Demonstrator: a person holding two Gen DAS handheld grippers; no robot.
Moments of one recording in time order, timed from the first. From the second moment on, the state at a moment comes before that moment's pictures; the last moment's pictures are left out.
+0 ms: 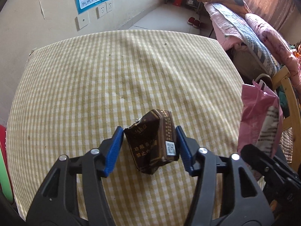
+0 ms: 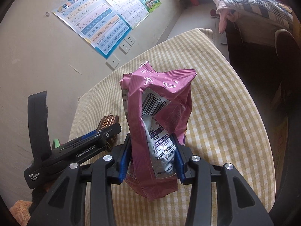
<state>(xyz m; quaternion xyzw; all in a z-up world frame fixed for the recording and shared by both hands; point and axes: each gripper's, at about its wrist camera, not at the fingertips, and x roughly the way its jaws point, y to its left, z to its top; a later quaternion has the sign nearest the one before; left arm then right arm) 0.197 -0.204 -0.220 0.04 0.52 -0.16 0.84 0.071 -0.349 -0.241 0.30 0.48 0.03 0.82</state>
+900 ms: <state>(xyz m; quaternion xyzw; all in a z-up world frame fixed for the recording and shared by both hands) 0.125 -0.103 -0.135 0.03 0.42 -0.11 0.90 0.072 -0.321 -0.236 0.24 0.49 0.04 0.84</state>
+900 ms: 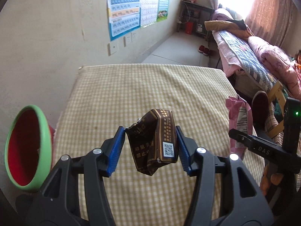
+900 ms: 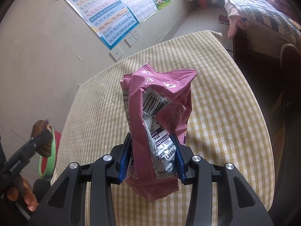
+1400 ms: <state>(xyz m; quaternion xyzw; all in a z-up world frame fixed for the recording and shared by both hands) 0.092 -0.041 -0.101 -0.01 0.37 -0.07 0.93 0.046 -0.268 -0.194 0.18 0.48 0.07 0.86</state>
